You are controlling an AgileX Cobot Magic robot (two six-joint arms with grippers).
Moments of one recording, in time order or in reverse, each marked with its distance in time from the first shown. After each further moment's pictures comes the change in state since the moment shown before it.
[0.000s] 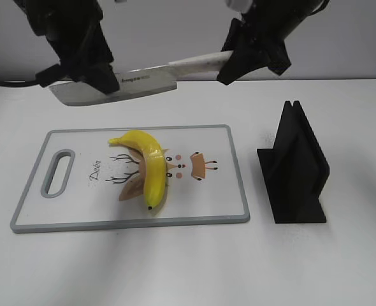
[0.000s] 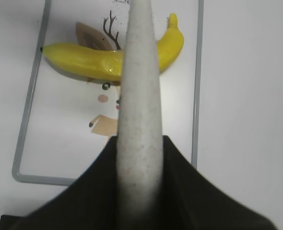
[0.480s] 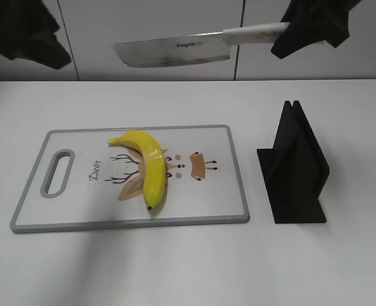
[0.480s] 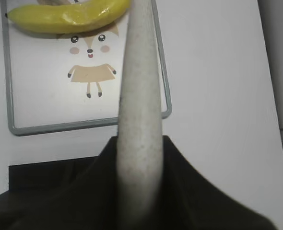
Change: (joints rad) left arm 0.061 -0.264 0.168 0.023 -0.037 -0.072; right arm -0.127 -0.125 0.050 -0.072 -0.001 0.134
